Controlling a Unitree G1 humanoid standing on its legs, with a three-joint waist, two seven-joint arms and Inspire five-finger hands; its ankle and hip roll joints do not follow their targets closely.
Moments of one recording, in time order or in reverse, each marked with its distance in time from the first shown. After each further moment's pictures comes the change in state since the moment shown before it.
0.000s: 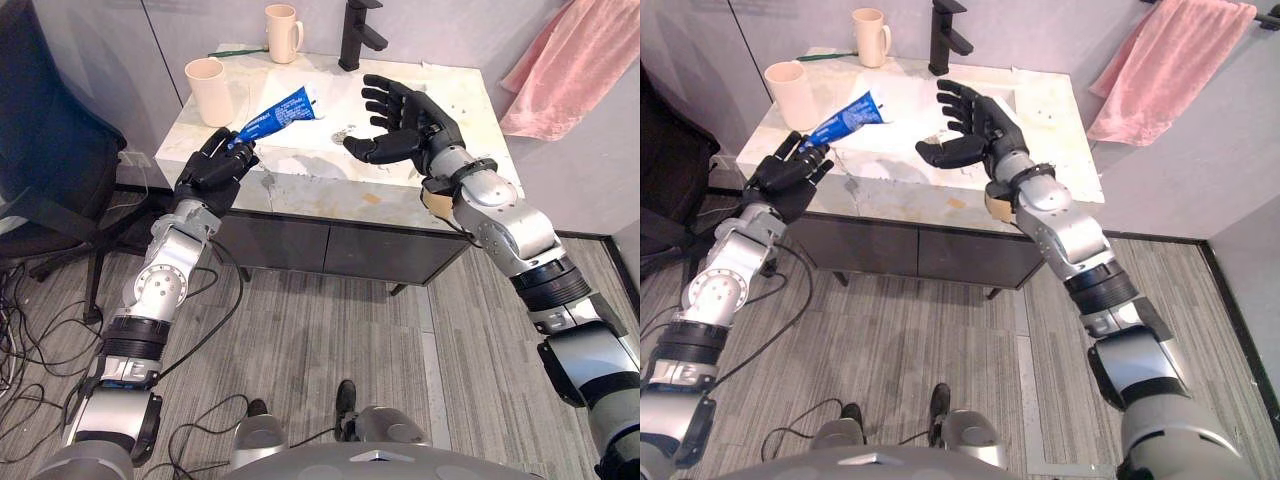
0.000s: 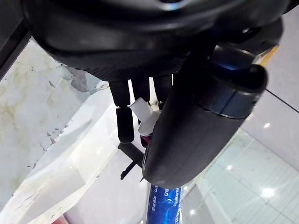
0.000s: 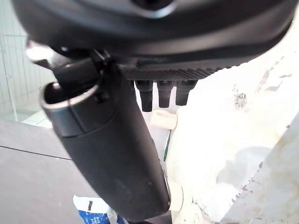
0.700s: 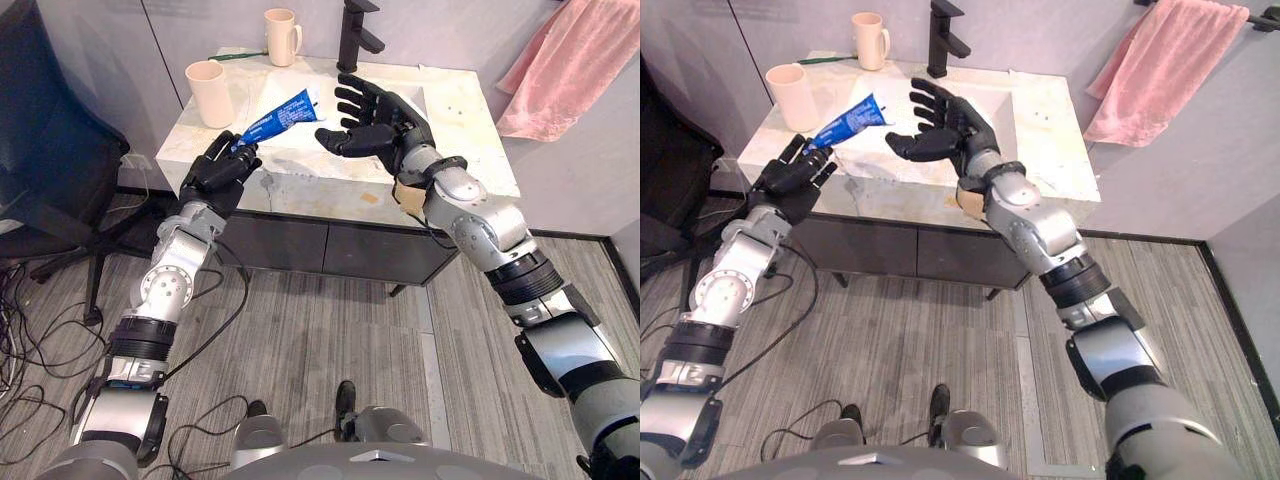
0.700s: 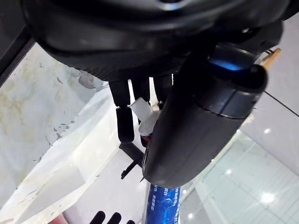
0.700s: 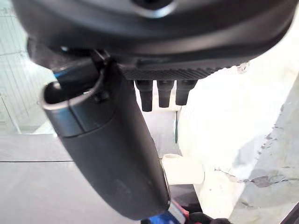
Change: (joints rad) left arm 0.000 -0.029 0.000 0.000 0.002 0.000 0.032; right arm -0.078 0.071 0.048 0.001 0.153 0.021 -0.084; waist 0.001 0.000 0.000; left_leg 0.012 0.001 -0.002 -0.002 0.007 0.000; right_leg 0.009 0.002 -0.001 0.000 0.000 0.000
